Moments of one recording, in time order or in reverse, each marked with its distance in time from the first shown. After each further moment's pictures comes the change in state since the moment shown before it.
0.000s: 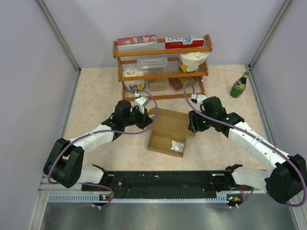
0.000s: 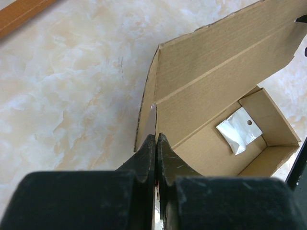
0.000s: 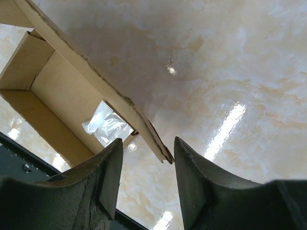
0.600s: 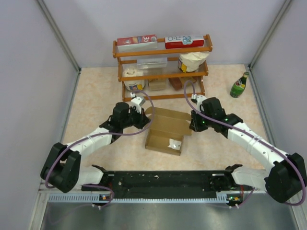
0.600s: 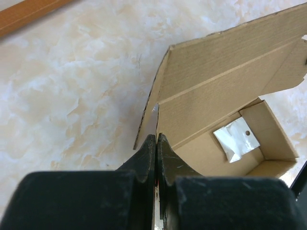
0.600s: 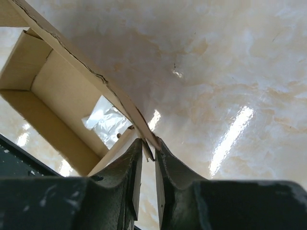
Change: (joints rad) left arm 0.000 -0.050 -0.036 0.002 -0.099 -0.078; right arm -0.003 0.013 -0.033 0.055 -0.010 0.030
